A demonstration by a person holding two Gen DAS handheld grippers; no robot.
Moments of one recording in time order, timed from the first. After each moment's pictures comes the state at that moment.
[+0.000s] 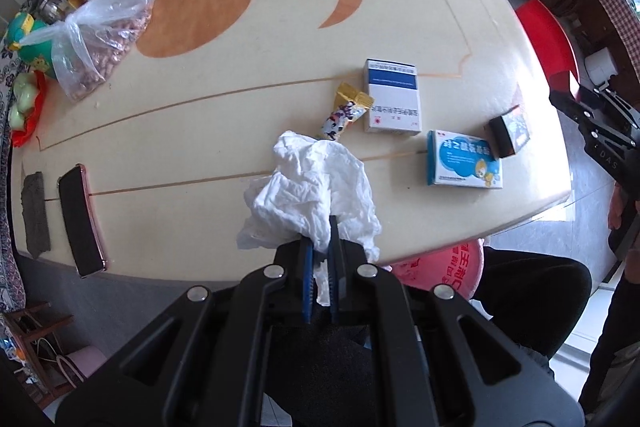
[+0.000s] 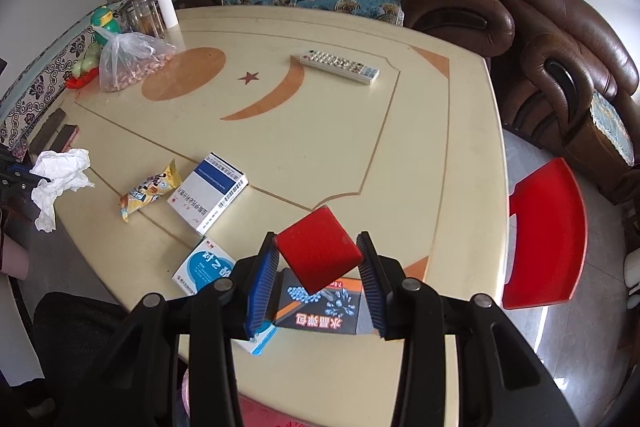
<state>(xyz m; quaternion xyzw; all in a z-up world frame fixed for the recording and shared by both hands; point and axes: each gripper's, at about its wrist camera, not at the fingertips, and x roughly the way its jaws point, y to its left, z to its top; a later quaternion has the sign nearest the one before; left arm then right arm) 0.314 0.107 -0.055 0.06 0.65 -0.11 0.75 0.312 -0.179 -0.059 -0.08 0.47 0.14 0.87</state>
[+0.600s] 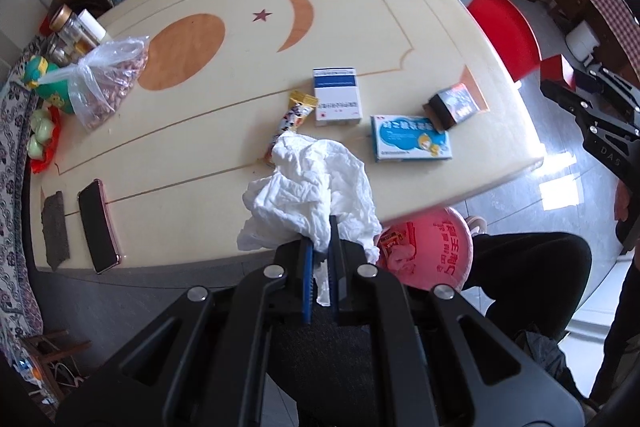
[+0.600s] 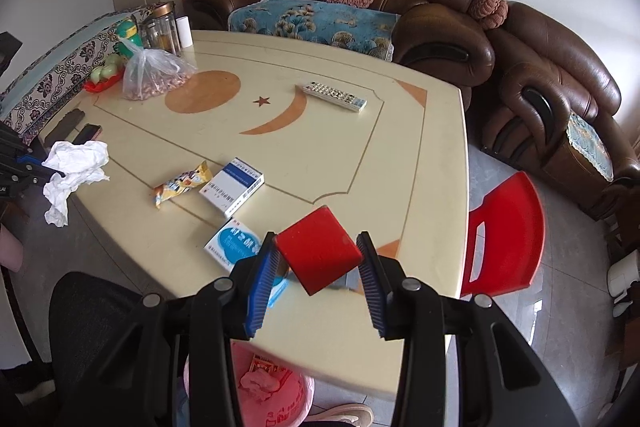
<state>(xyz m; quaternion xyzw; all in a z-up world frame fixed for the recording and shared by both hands) 0.240 0.066 -0.001 0.12 0.60 -0.13 0.78 0.221 -0.192 0.005 -0.09 0.42 0.13 0.89</state>
